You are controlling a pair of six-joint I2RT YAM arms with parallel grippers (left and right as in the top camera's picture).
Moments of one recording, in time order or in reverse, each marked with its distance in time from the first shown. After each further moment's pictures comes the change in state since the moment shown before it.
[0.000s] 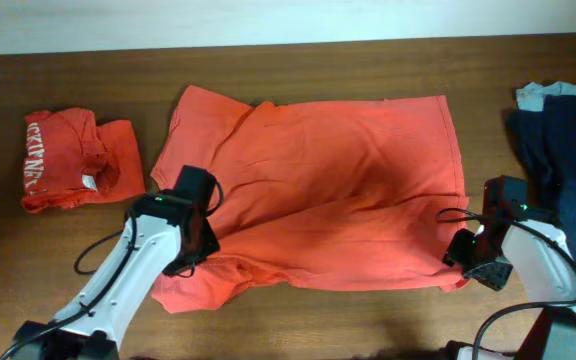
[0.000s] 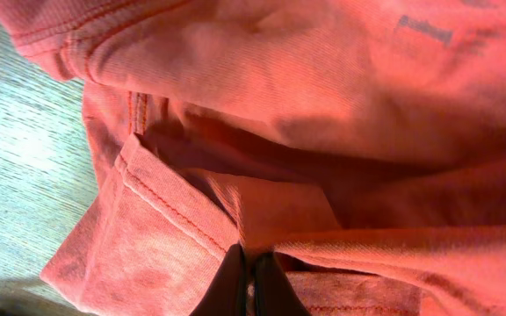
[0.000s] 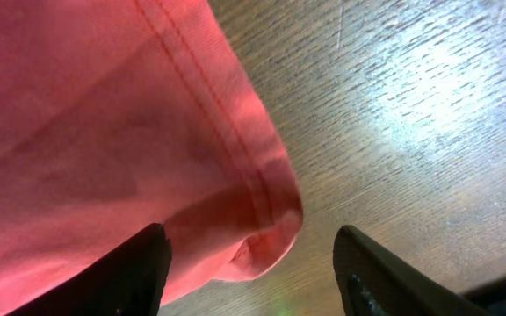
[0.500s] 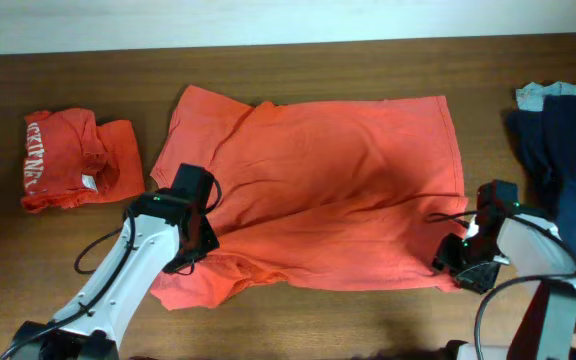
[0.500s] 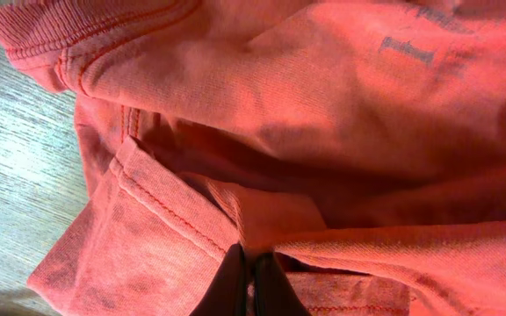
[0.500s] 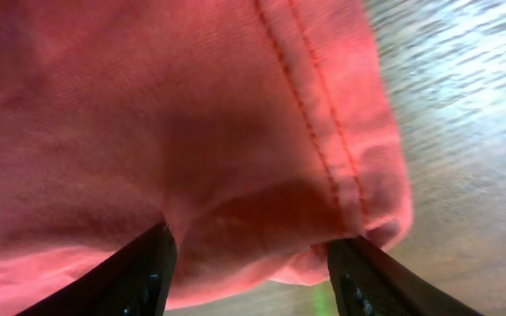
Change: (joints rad) left arm 0.011 0.000 0.000 0.029 0.000 0.000; right arm 0.000 0.098 -0.018 0.005 -0.156 -0.030
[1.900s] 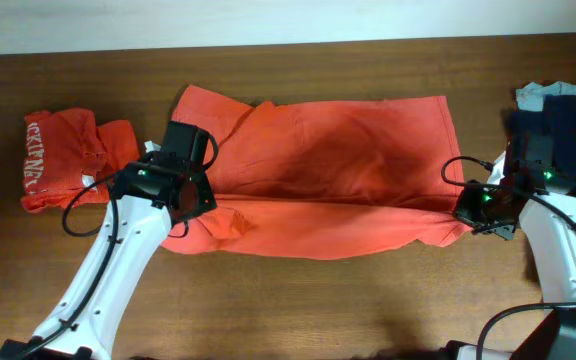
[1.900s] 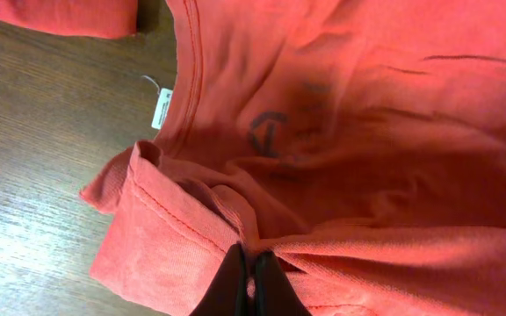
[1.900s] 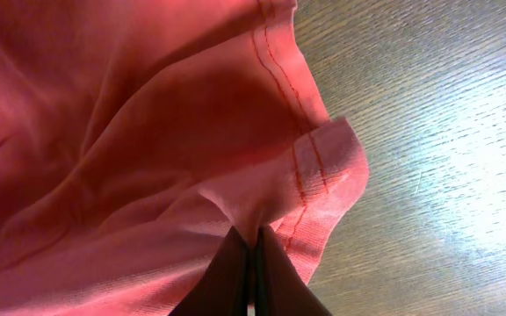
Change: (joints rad) left arm 0.000 0.000 0.275 -0.031 -0.076 0.163; right arm 0.000 -0.062 0.291 -0.019 -0.034 -0.031
